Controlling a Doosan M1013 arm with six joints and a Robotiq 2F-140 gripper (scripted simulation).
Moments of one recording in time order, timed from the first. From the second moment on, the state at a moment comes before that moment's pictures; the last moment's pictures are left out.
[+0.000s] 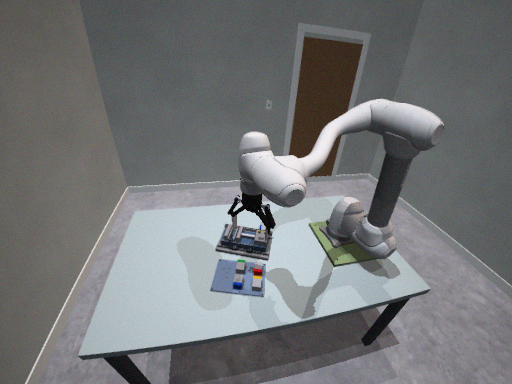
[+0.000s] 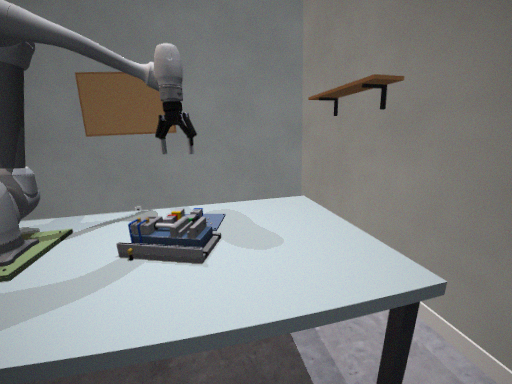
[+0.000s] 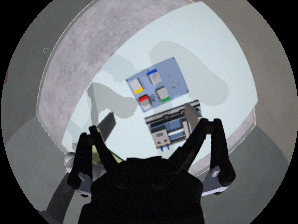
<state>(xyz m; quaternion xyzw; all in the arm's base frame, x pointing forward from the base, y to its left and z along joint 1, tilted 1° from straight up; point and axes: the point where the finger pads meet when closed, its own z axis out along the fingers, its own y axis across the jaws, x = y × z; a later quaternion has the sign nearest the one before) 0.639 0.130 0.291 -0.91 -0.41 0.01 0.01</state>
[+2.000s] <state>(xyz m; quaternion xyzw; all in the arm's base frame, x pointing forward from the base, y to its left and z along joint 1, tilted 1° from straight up) 0.639 0.130 0.291 -0.84 -0.55 0.01 0.01</state>
